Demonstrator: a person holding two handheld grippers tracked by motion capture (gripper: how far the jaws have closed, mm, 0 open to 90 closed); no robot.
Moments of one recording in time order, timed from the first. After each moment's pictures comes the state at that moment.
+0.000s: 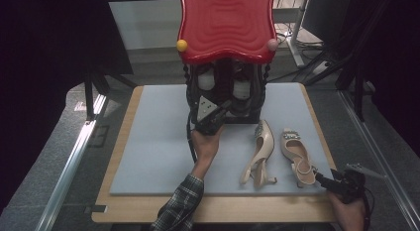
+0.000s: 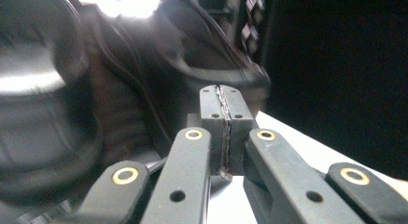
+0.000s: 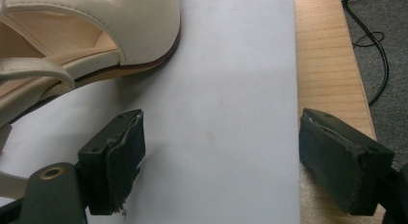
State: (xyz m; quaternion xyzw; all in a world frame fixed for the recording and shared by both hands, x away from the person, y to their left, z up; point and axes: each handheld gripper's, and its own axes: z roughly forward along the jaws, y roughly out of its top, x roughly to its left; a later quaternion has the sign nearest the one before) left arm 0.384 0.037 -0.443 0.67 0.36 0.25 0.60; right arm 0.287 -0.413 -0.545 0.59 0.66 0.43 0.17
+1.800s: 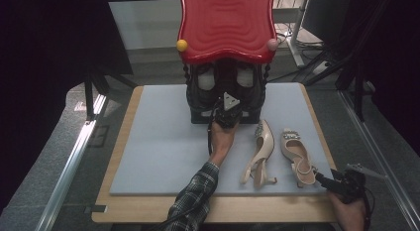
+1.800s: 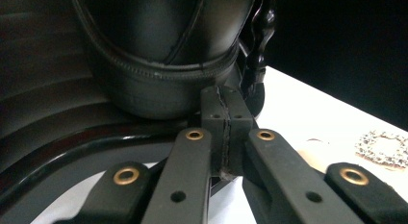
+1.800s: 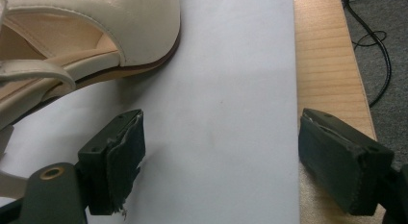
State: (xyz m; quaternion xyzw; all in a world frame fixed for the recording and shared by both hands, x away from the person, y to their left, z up) left arm 0.450 -0.019 -0.472 0.72 0.37 0.24 0.53; right arm 0.287 -0.414 -0.546 0.59 0.66 0.43 0.16
